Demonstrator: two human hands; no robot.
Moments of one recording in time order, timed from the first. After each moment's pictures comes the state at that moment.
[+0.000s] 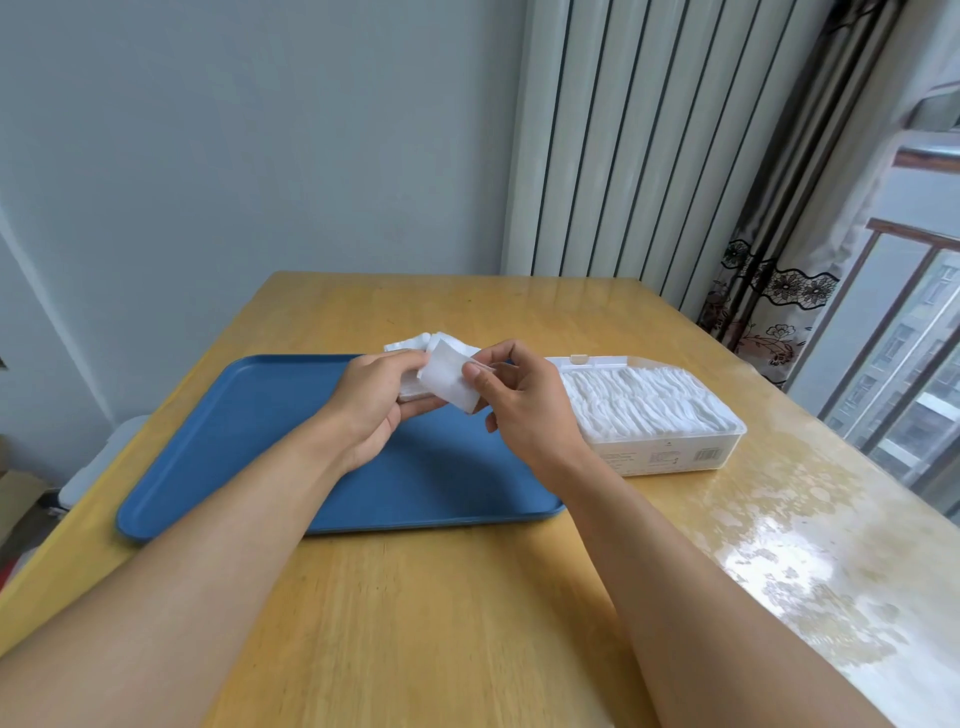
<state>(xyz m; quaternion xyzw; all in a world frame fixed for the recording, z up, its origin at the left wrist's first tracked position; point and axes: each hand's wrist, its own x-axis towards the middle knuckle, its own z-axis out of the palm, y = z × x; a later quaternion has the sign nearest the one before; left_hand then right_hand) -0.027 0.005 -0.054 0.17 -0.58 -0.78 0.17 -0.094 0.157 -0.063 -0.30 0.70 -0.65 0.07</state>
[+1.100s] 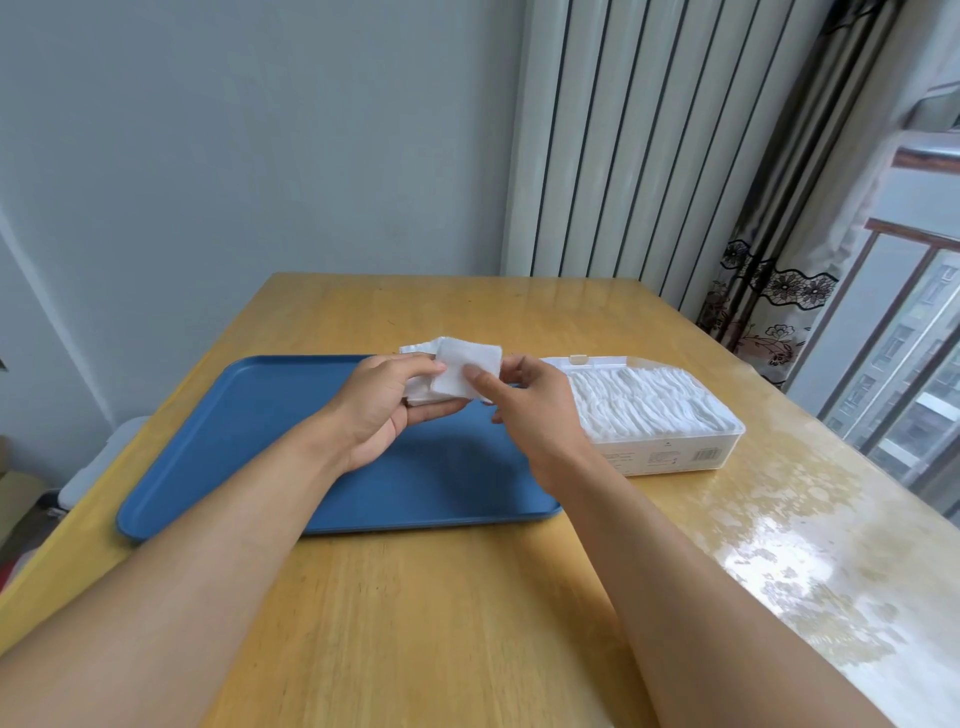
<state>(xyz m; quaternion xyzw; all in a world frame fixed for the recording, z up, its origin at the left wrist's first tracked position) -0.026 0.006 -0.054 0.14 -0.56 -0.81 0.12 -0.096 0.158 -0.064 -0.20 0.71 -0.67 0.10</state>
